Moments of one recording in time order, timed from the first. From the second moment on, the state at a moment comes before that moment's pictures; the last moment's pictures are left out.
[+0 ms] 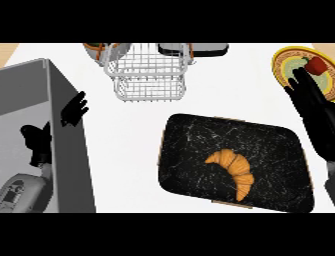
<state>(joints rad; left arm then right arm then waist) -0.21 0.35 -0.18 -1.33 0.22 0.18 0.04 -0.21 -0.53 0.19 -1.61 -0.44 -0.22 0.12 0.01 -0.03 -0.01</state>
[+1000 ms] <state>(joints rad) -0.05 0.28 0.00 -1.43 0.22 0.03 -0.01 -0.08 -0.57 0.00 -1.62 -0.40 -0.20 -0.09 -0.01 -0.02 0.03</state>
